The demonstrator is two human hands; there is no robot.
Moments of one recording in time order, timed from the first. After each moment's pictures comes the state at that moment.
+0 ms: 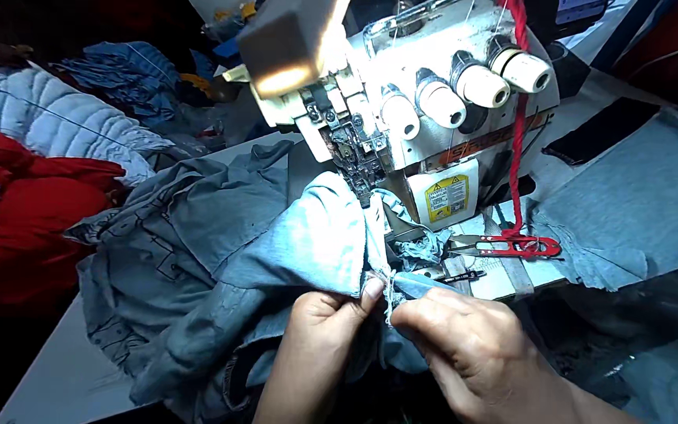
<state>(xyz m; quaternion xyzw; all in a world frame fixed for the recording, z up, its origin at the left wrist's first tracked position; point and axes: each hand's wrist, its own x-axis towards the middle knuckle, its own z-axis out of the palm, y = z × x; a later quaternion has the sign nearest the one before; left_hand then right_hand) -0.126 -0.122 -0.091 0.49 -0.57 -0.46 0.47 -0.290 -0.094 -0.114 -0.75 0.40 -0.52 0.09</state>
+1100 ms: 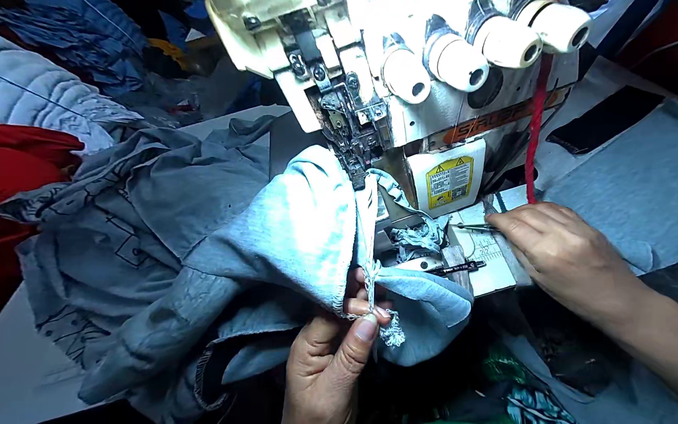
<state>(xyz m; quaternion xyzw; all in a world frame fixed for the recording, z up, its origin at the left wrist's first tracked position) -0.129 -0.097 -0.134 0.33 -0.54 -0.50 0.59 -0.405 -0.128 -0.148 -0.80 0.51 -0.28 -0.13</state>
